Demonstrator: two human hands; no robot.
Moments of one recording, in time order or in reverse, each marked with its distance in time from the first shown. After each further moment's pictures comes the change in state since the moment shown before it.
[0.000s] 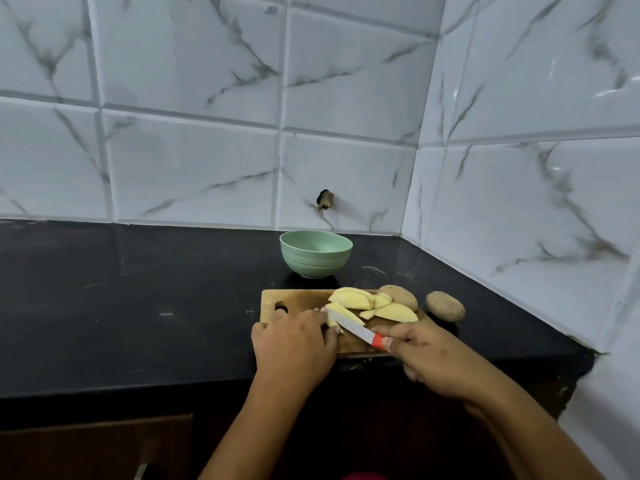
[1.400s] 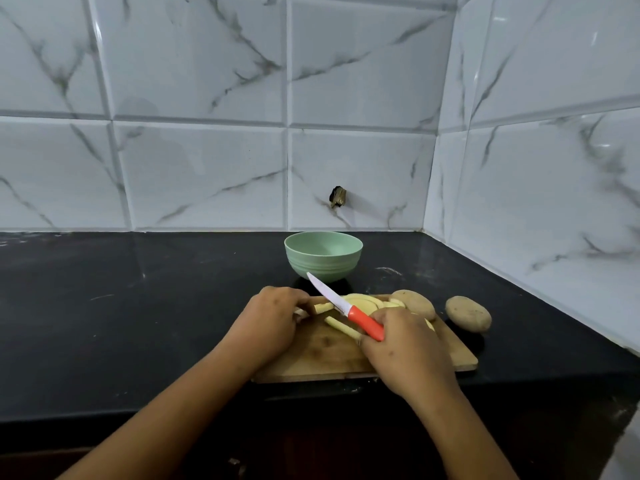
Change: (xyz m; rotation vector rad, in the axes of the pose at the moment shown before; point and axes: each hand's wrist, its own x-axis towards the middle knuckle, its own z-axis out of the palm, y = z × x) left_hand 0.056 -0.033 -0.014 -0.097 -0.042 0.167; right_hand 0.050 -0.004 0.029 -0.331 0.341 -0.034
